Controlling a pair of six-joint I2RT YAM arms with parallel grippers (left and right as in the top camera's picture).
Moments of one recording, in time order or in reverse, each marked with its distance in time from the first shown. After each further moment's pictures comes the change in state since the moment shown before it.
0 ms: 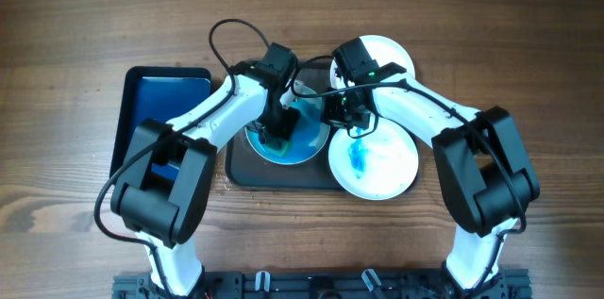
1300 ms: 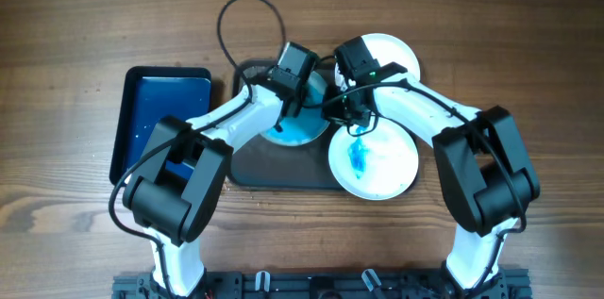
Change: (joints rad) left arm -0.066 0.030 -0.035 0.400 -0.473 -0.114; right arm -0.005 -0.001 -0.003 0.025 0.032 0.031
